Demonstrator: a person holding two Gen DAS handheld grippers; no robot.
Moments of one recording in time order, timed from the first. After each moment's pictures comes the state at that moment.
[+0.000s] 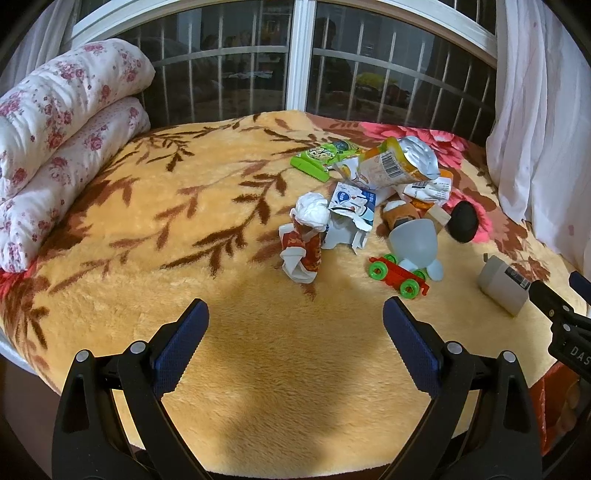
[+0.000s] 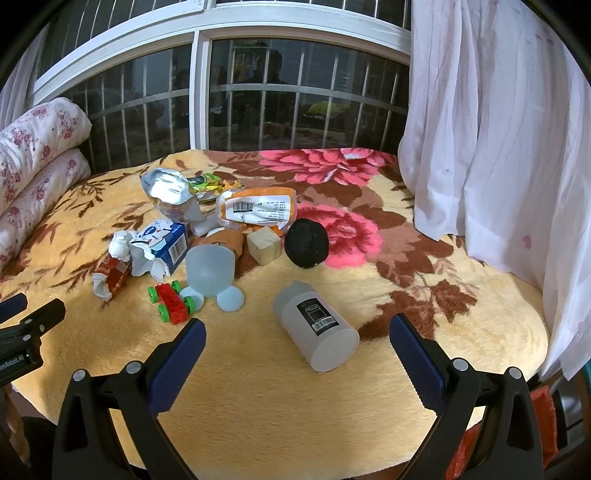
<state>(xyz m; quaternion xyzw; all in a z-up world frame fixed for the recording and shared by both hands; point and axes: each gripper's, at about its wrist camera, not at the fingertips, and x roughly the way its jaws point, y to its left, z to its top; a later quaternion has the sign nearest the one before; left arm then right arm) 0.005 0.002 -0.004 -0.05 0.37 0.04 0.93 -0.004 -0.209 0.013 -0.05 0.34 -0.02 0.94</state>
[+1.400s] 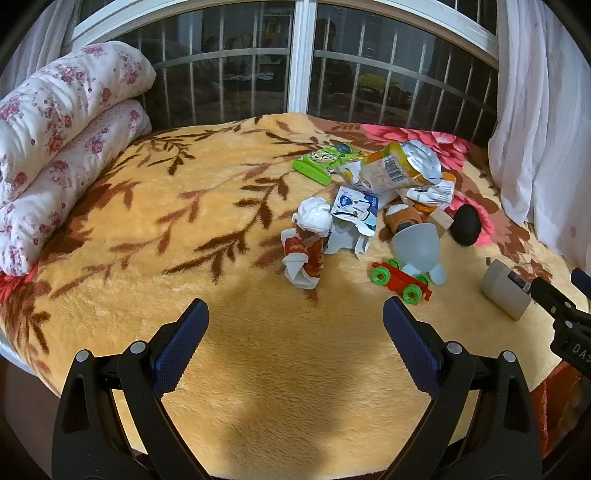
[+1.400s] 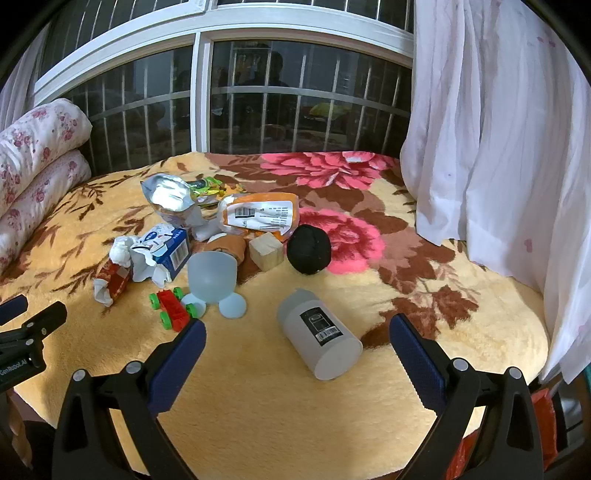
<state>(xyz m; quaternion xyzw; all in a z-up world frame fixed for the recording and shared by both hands) 0.006 0.005 -0.006 -0.06 0.37 0.04 0.93 0.002 -0.208 0.011 -0.05 0.34 -0.02 0.94</state>
